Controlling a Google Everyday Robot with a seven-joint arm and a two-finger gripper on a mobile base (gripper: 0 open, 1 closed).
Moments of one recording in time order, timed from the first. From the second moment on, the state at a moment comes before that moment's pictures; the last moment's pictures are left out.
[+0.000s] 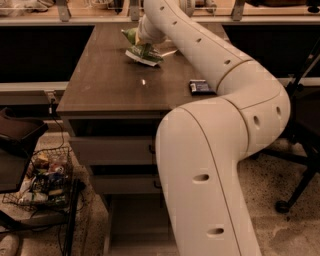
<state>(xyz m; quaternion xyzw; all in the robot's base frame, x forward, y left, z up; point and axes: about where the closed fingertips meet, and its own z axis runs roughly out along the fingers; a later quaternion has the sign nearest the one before) 0.906 0.034 0.870 -0.06 0.91 0.14 0.39</state>
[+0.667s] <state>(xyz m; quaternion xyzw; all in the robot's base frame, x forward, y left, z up) 0.906 0.034 0.869 -0.06 0.91 0.15 0.39</state>
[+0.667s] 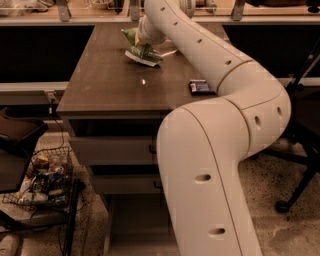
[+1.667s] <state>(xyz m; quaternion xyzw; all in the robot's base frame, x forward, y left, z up) 0.821 -0.006 0.973 -0.09 0.83 0.25 0.49</state>
